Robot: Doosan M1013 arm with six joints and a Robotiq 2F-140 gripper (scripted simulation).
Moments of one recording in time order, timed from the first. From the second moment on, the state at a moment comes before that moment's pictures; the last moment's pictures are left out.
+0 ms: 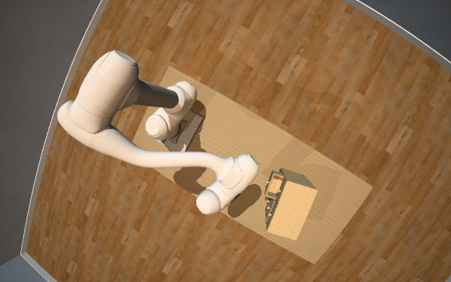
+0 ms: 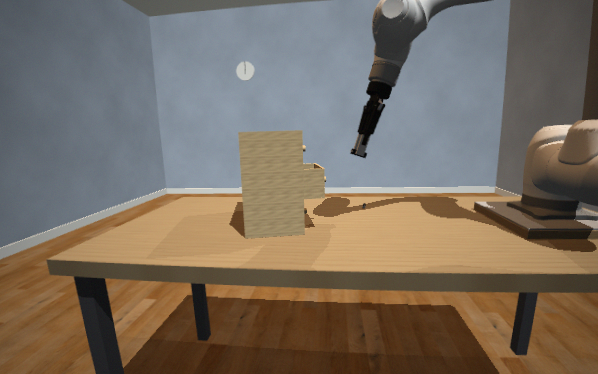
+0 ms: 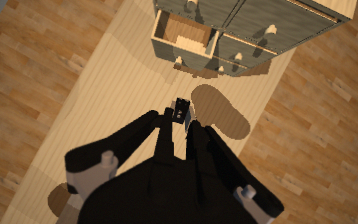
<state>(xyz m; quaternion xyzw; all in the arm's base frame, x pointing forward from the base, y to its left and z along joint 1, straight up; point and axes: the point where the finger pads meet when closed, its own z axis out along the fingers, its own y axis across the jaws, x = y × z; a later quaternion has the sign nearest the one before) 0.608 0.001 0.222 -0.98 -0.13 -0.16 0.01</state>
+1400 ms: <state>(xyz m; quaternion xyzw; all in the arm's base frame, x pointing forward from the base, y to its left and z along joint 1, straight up) 0.595 -0.003 0.219 -0.88 -0.11 -0.45 0.06</state>
